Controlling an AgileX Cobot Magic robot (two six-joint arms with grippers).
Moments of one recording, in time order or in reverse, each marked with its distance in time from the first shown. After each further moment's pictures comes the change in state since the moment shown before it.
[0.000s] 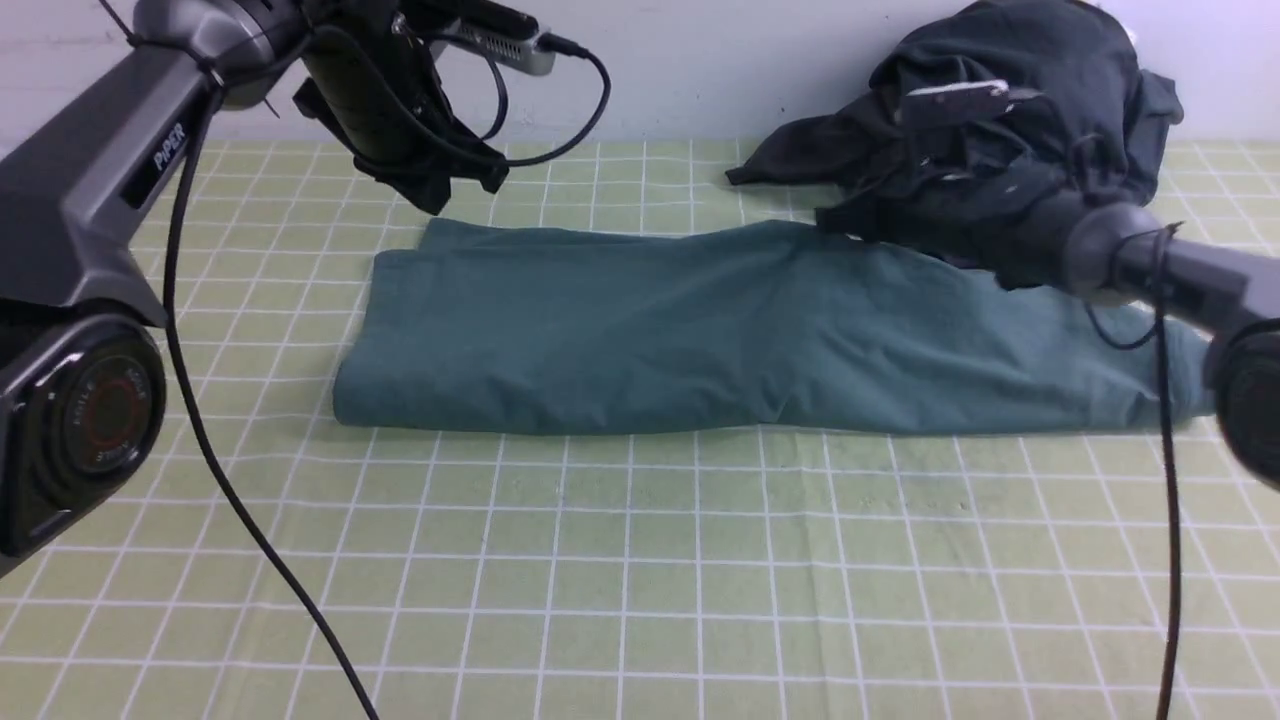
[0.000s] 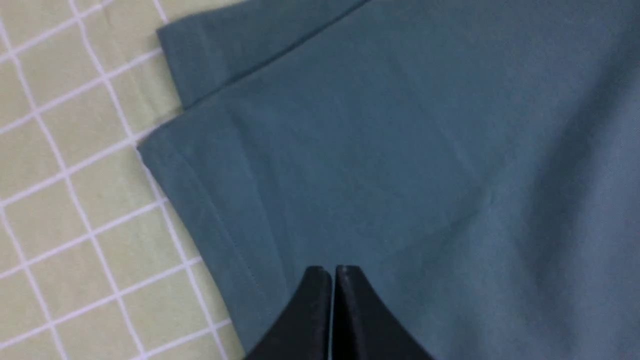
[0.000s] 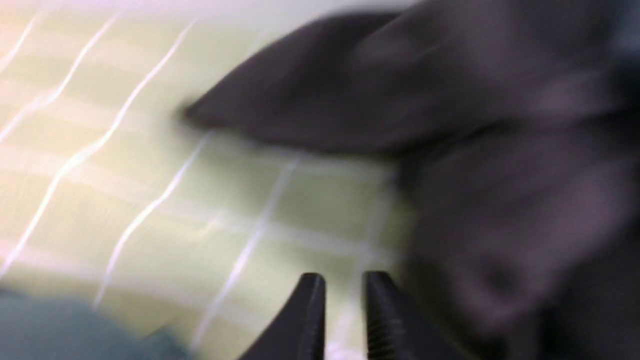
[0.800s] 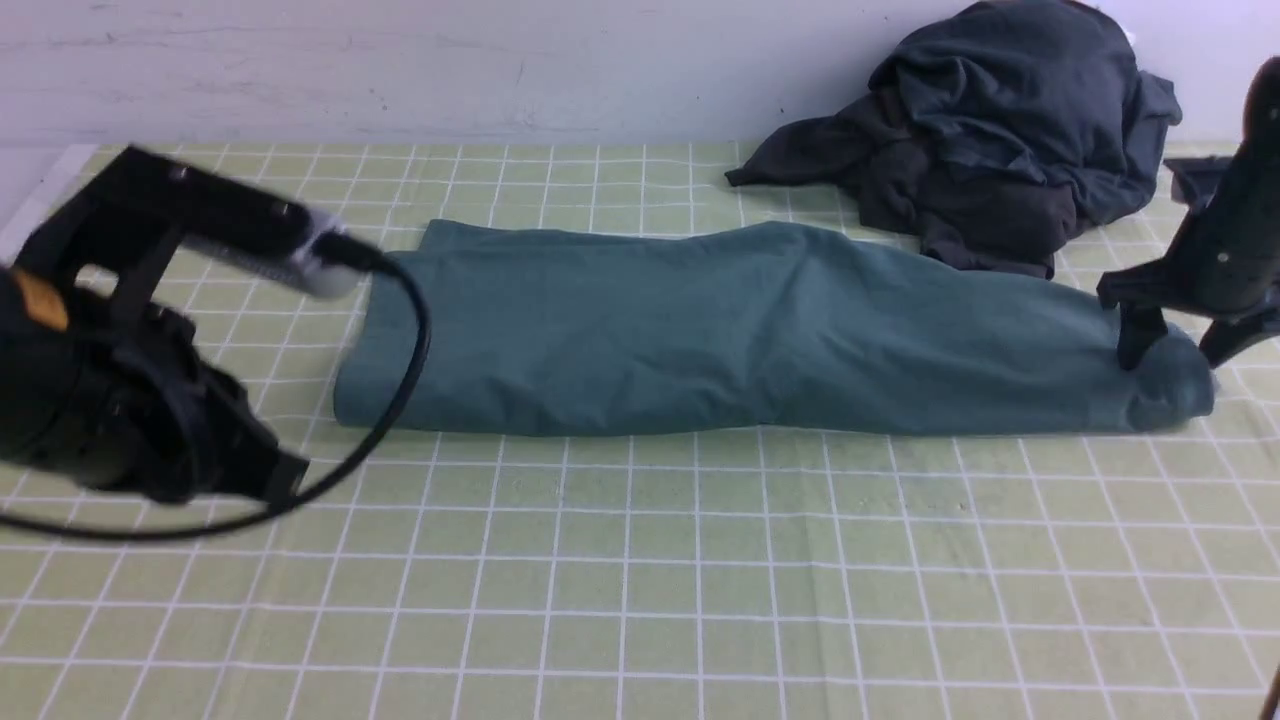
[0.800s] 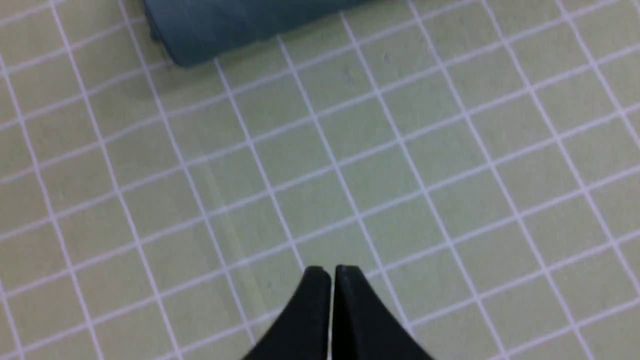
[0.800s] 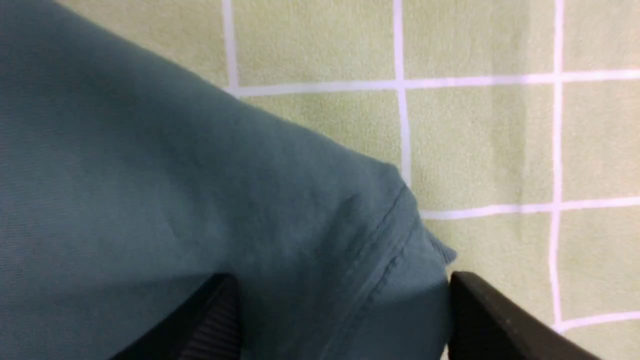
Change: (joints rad) right arm -0.272 -0.117 -0.010 -1.126 1.032 1.052; left arm 0.000 -1.157 1.464 -0.124 -0.360 0.010
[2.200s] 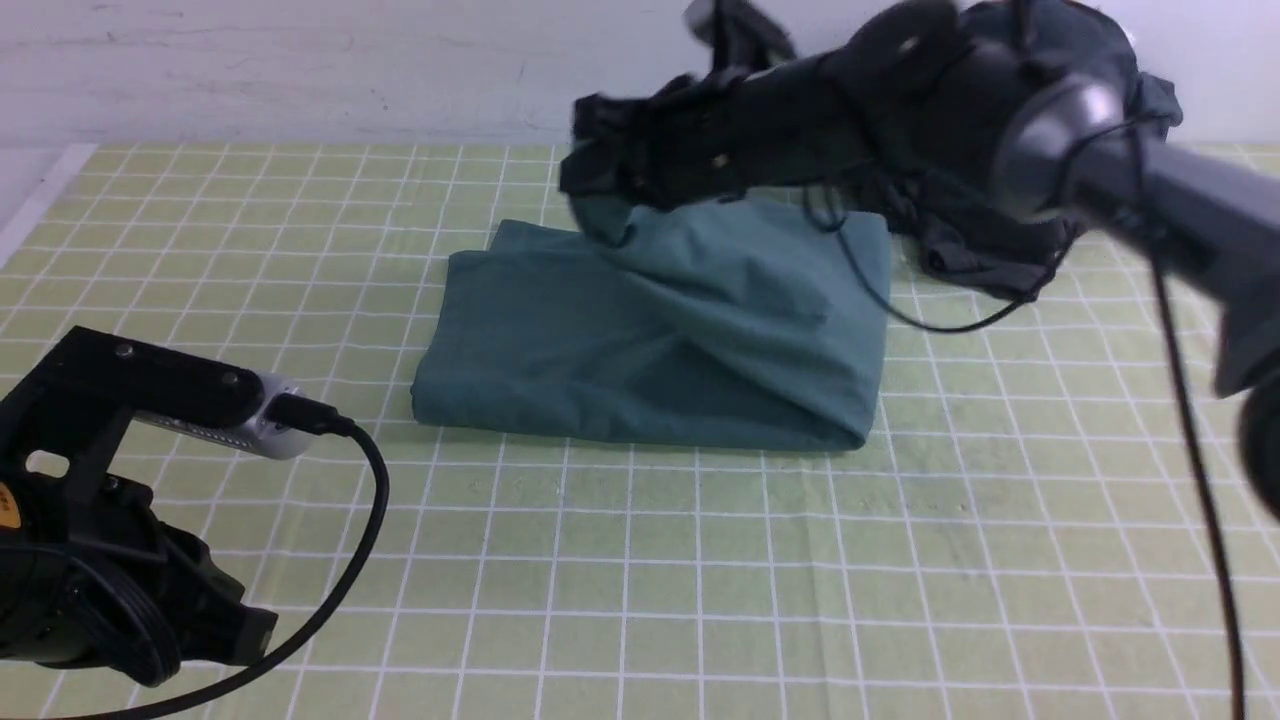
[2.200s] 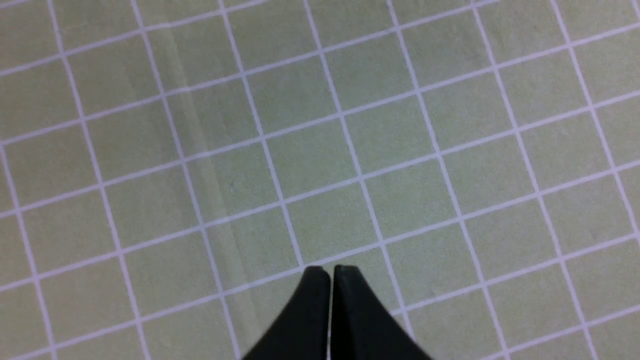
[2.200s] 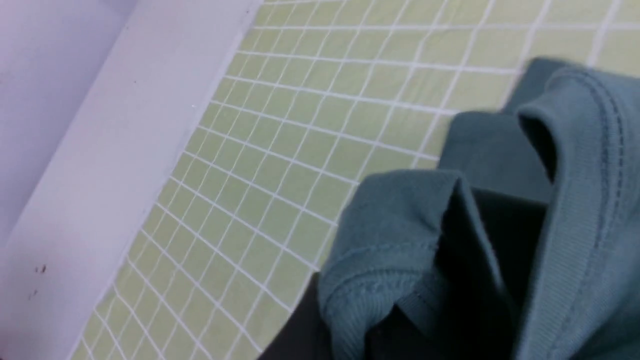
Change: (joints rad) right arm 0.598 -0.075 -0.023 1.108 -0.527 -0.430; left arm 0.000 -0.105 0.170 -0.025 -0.023 -0.092
